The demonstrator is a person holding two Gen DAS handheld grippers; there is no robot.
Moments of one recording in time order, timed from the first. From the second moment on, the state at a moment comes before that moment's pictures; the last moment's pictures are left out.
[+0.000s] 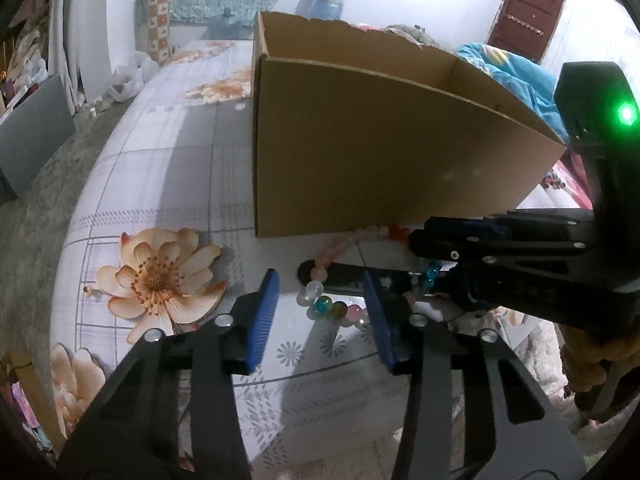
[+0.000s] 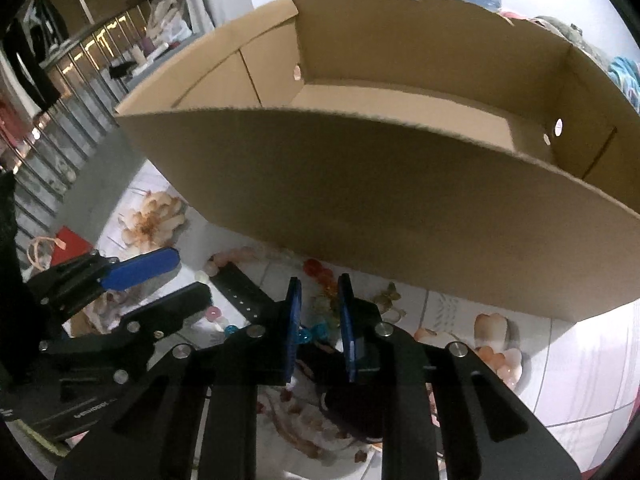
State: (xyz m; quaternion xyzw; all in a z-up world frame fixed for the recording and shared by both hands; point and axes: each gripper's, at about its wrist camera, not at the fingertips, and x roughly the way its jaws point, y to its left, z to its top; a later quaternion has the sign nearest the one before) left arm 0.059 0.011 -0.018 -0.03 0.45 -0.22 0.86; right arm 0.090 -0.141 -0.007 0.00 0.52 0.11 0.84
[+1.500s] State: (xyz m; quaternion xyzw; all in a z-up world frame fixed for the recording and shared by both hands) left arm 0.024 -0.004 0.115 -0.01 0.31 -0.27 0.91; right arm 0.035 -0.148 0.112 -0.01 0.37 0.14 0.92
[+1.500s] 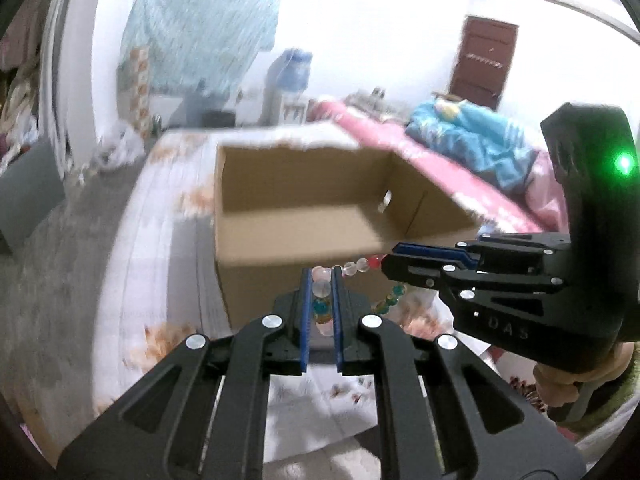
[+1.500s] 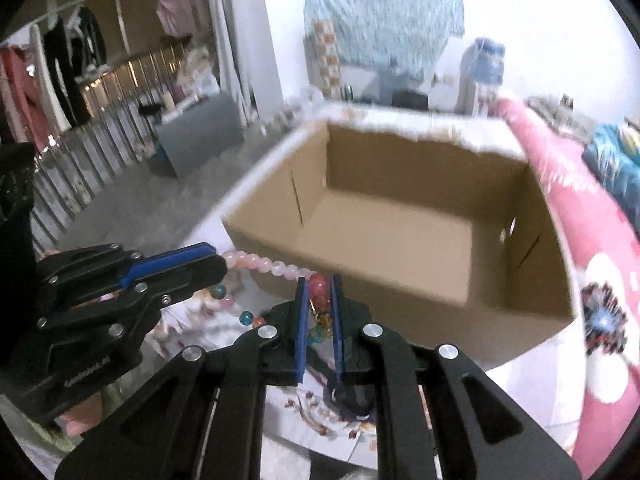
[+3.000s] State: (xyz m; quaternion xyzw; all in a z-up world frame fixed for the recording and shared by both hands) left arm 0.138 -0.005 0.147 0.08 0.34 -0.20 0.91; right arm 0.170 -0.233 0.160 0.09 0.39 0.17 0.90
